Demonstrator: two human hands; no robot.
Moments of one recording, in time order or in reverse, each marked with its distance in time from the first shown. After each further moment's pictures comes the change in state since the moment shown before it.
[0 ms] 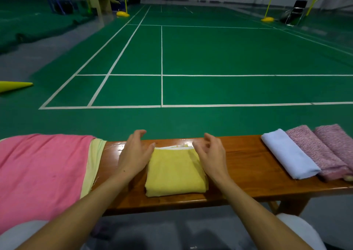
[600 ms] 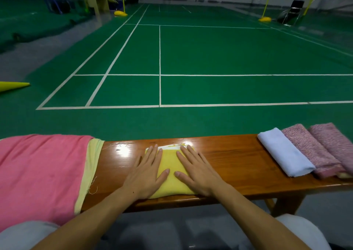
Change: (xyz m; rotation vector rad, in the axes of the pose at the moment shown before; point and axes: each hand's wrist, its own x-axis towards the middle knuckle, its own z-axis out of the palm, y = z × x) left_hand -0.038 -0.028 0.044 0.575 -0.355 0.366; right_hand -0.026 0.029 0.009 -0.680 -0.598 -0.508
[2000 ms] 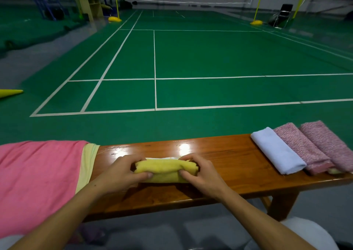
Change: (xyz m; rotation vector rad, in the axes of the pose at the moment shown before) left_hand -0.023 -0.035 -0.066 -0.665 0.014 0.082; right_hand -0.034 -0.005 -0.026 0.743 0.358 0.071
